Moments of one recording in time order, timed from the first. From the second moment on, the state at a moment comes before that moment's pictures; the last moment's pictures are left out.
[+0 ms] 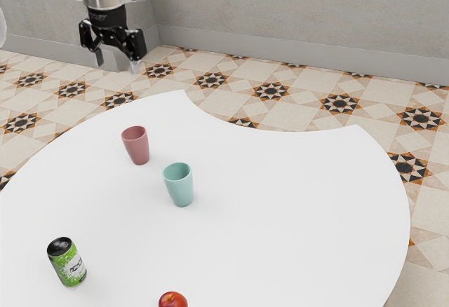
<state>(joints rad) -0.51 0.21 0.66 -1.33 0.00 1.52 0.00</state>
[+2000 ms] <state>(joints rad) 0.03 0.75 0.29 -1.32 -0.22 2.02 0.33</state>
